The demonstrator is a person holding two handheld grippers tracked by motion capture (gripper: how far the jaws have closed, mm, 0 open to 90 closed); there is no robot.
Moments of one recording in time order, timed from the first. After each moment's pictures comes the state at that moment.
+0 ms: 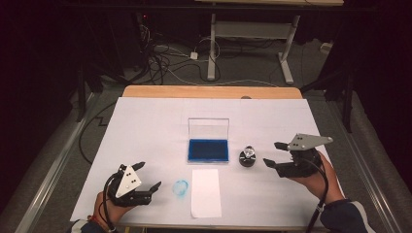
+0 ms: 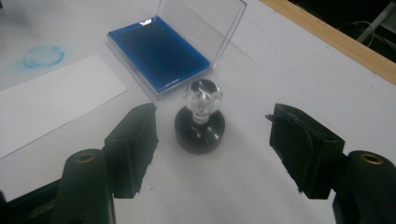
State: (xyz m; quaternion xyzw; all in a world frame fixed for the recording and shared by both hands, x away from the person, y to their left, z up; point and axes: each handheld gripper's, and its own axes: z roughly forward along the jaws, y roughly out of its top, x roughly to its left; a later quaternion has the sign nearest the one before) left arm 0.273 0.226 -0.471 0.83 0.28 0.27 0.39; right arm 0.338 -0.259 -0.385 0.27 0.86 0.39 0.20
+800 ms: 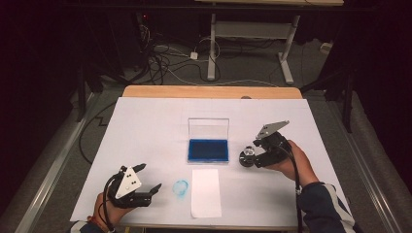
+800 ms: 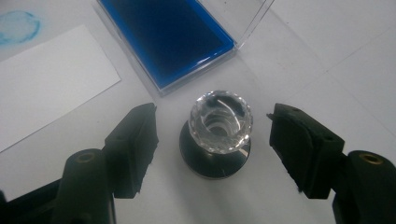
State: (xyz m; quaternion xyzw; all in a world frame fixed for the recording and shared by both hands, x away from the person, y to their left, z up) left arm 0.271 0.226 -0.471 0.84 0.27 0.26 0.39; right arm 0.392 -0.206 -0.406 0.26 0.91 0.30 0.14
